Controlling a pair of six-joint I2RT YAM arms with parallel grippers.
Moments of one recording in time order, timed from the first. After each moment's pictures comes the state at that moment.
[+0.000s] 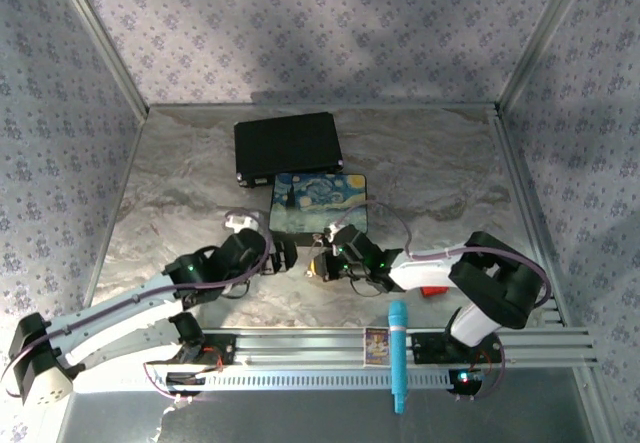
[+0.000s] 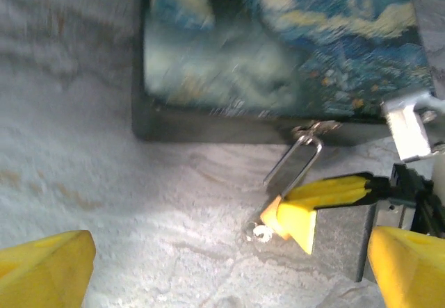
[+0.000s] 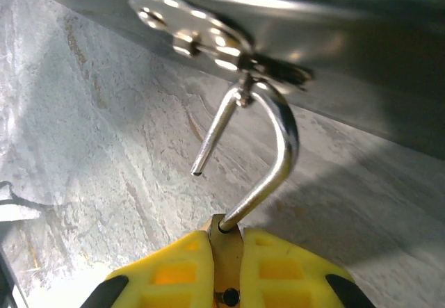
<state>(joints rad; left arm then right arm) -0.99 0.88 0.64 -0.53 -0.31 -0.85 0.94 1.55 0.54 0.30 -0.14 0.72</state>
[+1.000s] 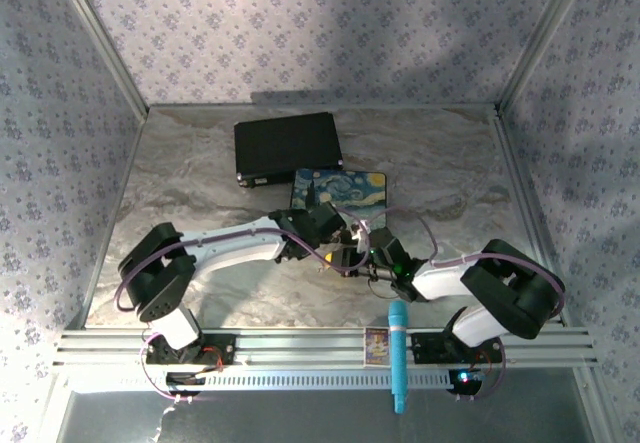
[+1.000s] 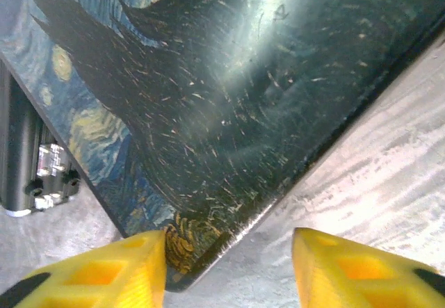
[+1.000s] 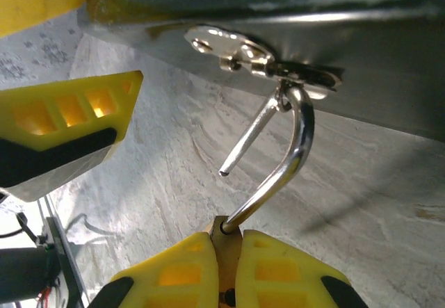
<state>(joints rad) -1.03 1.67 1.10 -0.65 -0.57 0.15 0.81 1.47 0.31 0.64 -0.26 0.85</state>
